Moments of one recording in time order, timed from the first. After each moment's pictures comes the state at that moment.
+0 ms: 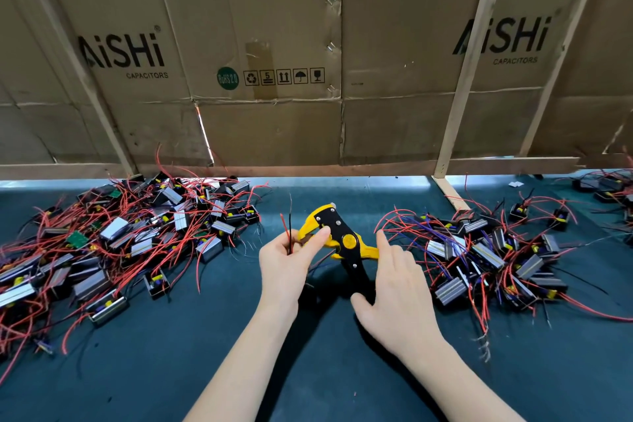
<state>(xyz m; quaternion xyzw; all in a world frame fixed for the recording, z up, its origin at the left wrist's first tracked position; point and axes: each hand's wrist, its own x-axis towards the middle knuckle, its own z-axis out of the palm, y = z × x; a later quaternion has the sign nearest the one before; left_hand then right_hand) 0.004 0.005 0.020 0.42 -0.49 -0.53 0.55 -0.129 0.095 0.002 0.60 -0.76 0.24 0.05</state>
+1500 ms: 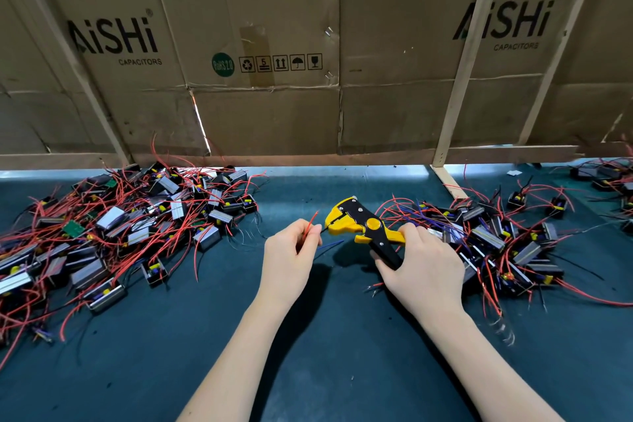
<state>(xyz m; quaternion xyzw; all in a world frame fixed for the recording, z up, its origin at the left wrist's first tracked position) 0.013 -0.001 0.008 0.41 -0.74 -0.28 0.47 -0.168 0.083 -0.002 0.53 -0.78 0.27 0.21</state>
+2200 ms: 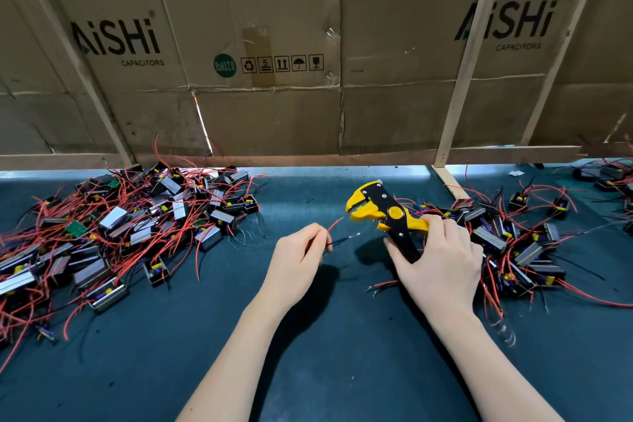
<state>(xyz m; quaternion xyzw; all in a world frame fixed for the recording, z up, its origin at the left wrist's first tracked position) 0.015 0.000 0.007 0.36 -0.78 -0.32 0.39 -0.181 0.080 -0.010 0.43 -0.79 0.36 0.26</state>
